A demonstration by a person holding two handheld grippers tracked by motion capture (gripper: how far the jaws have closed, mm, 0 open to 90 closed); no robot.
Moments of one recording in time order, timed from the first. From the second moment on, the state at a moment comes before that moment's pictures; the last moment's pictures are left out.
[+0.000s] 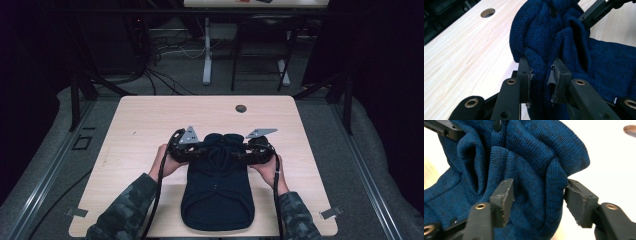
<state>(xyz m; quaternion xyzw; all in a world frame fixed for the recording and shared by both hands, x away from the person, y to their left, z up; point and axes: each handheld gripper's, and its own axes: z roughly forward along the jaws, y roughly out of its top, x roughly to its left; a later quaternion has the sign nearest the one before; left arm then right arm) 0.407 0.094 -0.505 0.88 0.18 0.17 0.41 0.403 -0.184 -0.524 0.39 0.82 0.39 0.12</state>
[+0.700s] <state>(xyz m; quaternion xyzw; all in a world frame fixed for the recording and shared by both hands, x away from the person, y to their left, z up) 0.404 0.102 -0.505 0.88 0.18 0.17 0.41 0.393 -0.179 -0.515 0.38 0.82 0.40 0.17</state>
